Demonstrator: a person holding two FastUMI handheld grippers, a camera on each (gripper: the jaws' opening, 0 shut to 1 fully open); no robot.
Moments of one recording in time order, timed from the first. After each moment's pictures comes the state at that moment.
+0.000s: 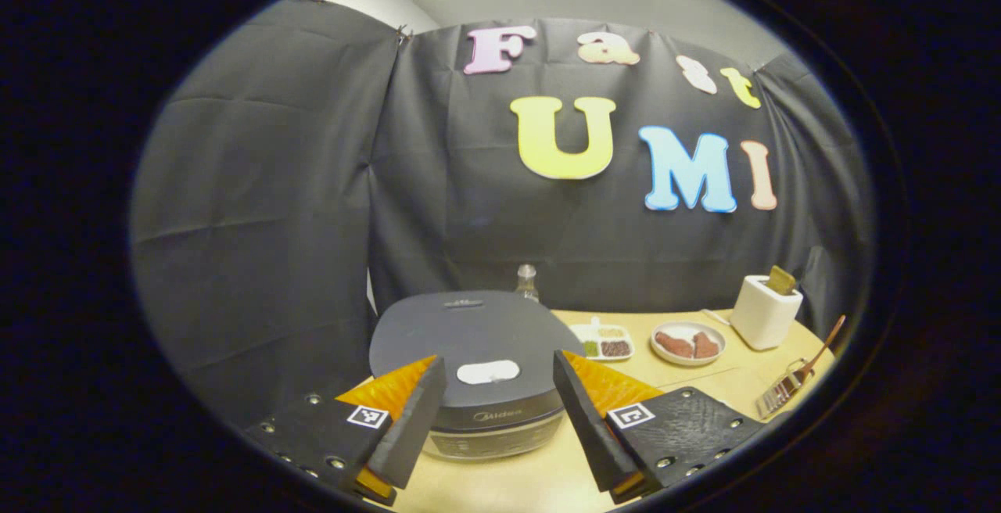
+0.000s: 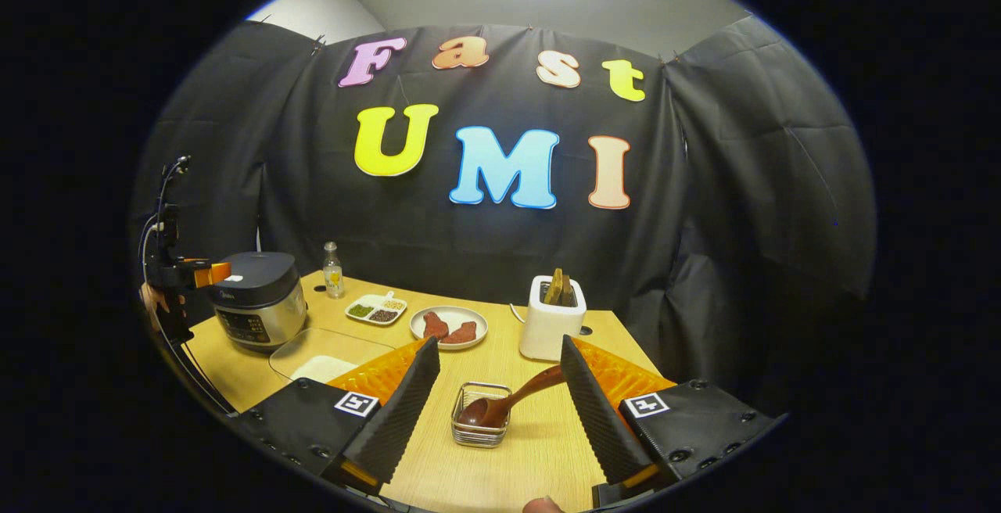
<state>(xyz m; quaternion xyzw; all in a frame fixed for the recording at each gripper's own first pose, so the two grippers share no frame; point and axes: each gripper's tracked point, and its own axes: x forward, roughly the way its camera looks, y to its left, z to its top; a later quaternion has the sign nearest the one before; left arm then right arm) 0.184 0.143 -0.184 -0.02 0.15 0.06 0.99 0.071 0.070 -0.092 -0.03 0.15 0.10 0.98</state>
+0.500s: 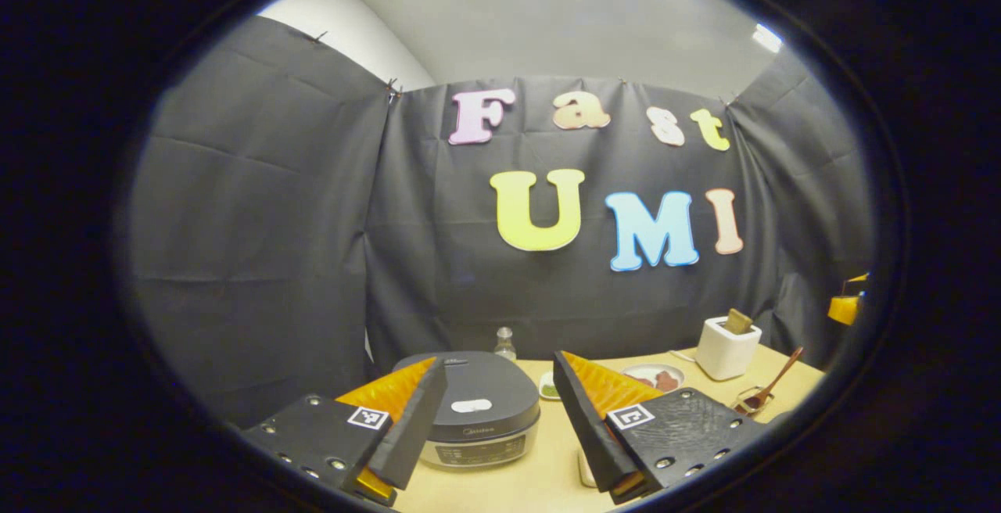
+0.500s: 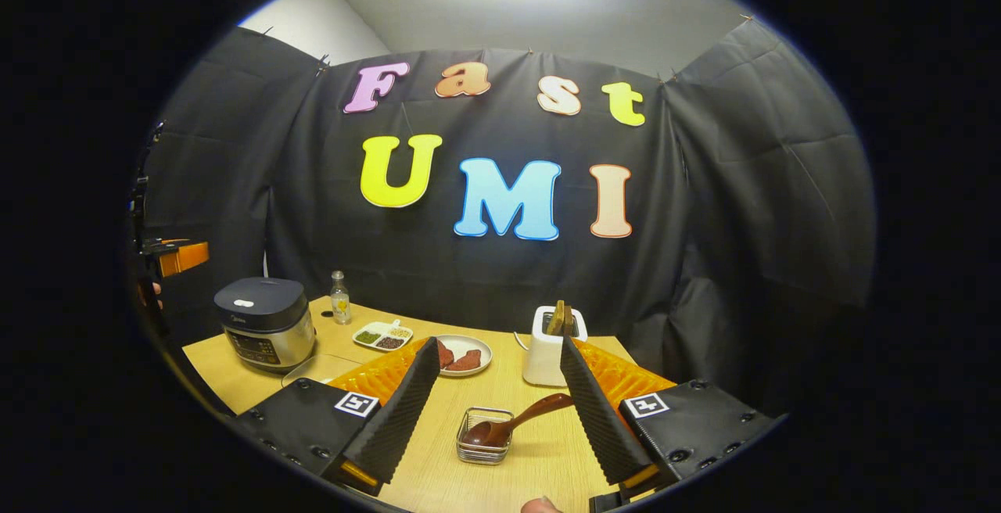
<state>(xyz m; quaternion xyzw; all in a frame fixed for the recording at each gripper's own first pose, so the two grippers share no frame) 0.103 0.115 -0.064 -0.01 0.05 0.03 1.00 0.068 0.069 -0.056 -0.02 0.09 0.11 0.99</state>
